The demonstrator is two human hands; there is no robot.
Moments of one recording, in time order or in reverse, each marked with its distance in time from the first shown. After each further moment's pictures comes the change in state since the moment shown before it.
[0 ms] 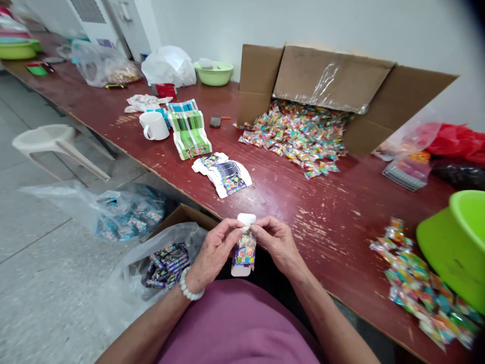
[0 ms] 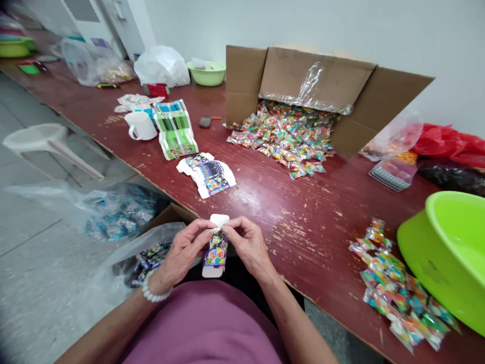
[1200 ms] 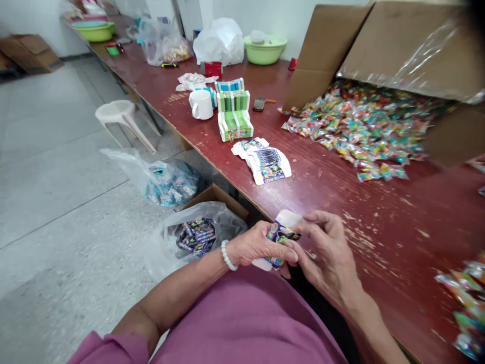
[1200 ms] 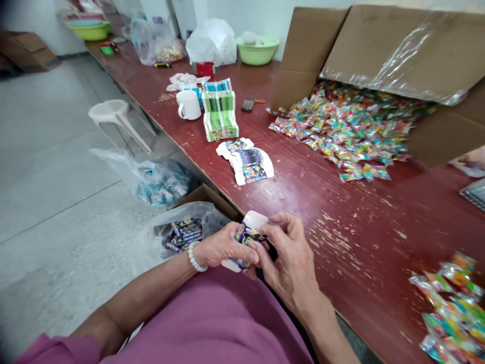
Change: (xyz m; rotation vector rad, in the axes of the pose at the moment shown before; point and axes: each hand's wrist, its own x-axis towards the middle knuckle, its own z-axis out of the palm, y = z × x) left_hand -0.004 -0.004 0.003 -0.278 -0.411 -0.325; right_hand -0.033 -0.028 -0.005 -0.976 -0.053 -0.597
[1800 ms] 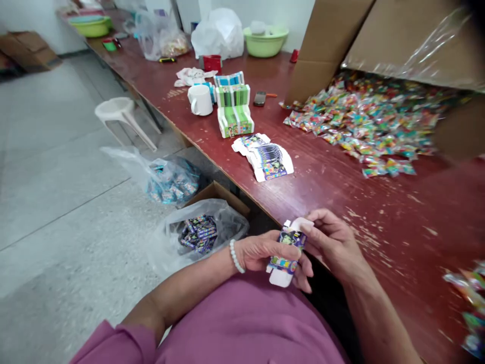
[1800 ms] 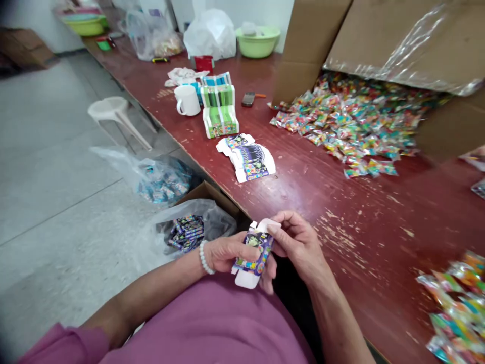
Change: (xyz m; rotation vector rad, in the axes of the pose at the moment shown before) left_hand 0.018 -0.016 -0.003 -0.243 -0.336 -0.101; right_hand 0.003 0.036 0.006 0.952 -0.163 0.672
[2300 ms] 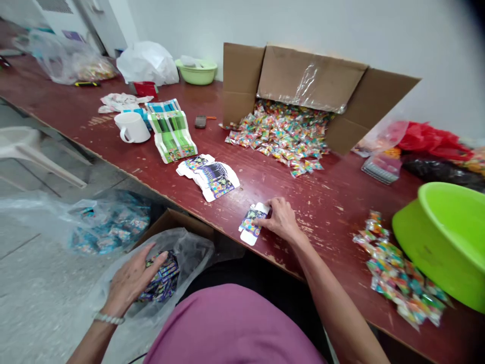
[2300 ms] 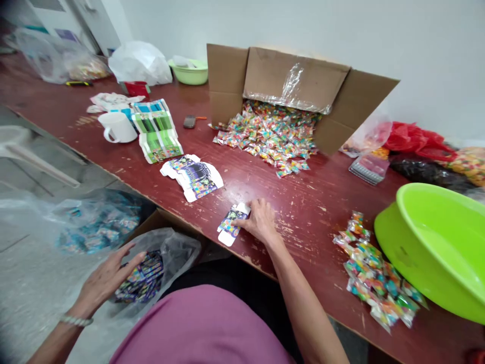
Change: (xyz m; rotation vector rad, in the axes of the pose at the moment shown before) left_hand -0.148 0.022 -0.120 1.467 1.394 0.001; right_hand 0.071 0.018 -0.069 -1.264 0.414 -0.178
